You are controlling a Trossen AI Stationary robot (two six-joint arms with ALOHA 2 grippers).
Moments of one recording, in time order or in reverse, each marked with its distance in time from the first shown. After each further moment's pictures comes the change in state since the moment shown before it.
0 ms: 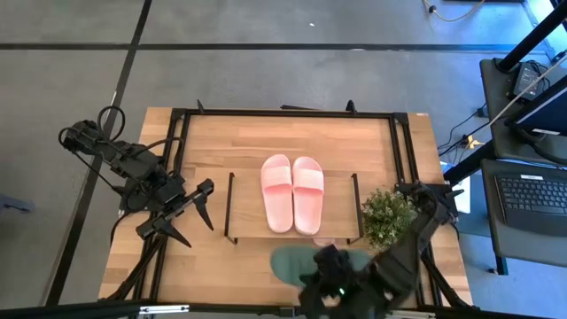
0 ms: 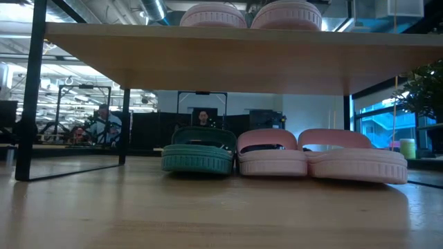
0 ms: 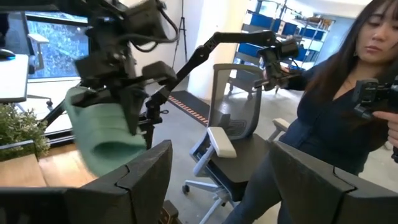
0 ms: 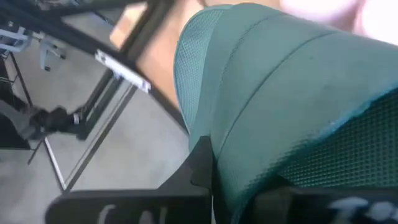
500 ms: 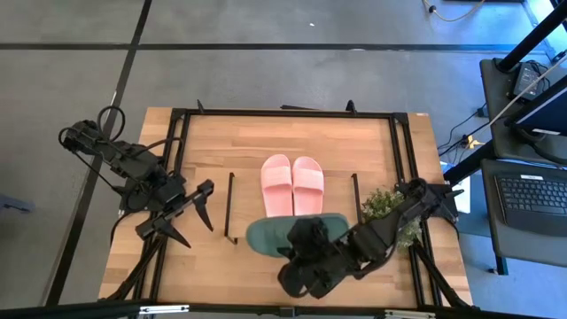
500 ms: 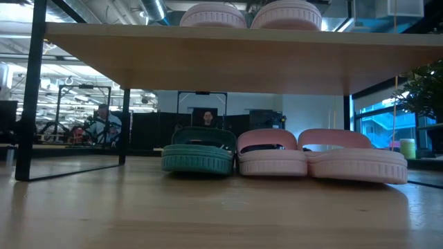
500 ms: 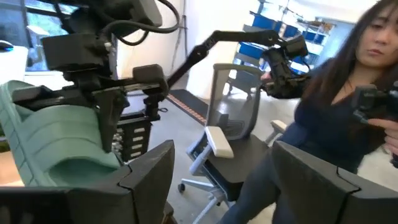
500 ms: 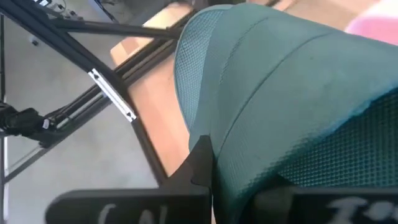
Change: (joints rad) left arm 0.000 0.000 0.000 -0.001 0.006 -0.040; right arm -0.173 -0.017 0.000 0.118 -0.012 -0.505
